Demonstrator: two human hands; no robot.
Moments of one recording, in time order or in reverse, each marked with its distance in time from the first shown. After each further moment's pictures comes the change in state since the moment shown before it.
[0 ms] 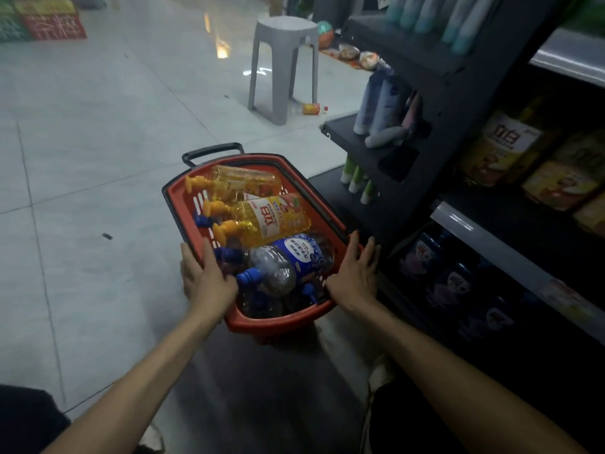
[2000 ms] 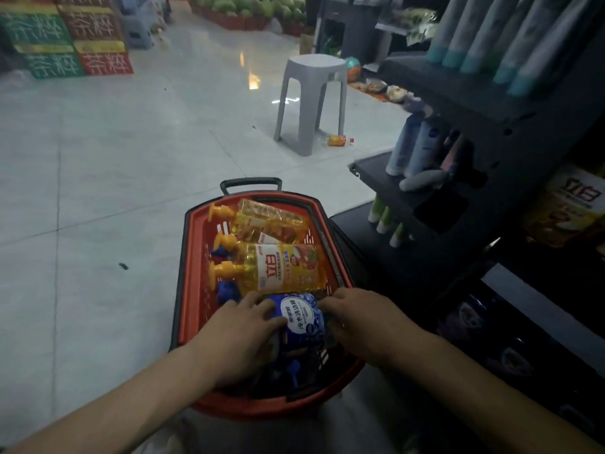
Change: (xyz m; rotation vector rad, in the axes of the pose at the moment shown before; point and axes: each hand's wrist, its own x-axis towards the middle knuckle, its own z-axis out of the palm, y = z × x) left_hand 0.027 0.062 -0.045 0.872 -0.499 0.793; right_hand 0.023 -0.062 -0.063 -0.496 -0.272 -0.795
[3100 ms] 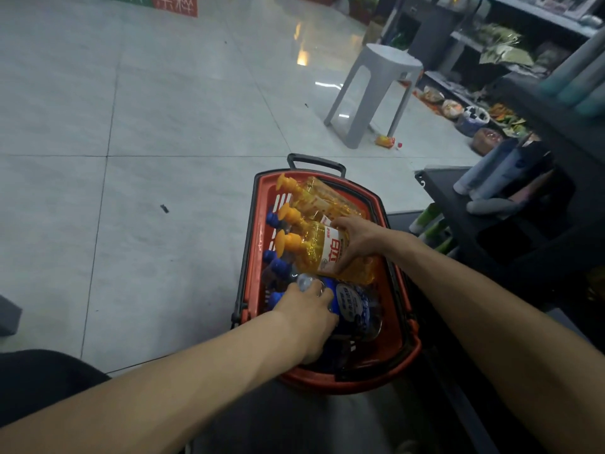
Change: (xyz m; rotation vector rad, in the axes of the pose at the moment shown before) left_hand -0.018 0.007 0.000 -0.024 -0.129 0.002; right_hand 0.201 -0.010 -0.018 0.240 -0.294 0.079
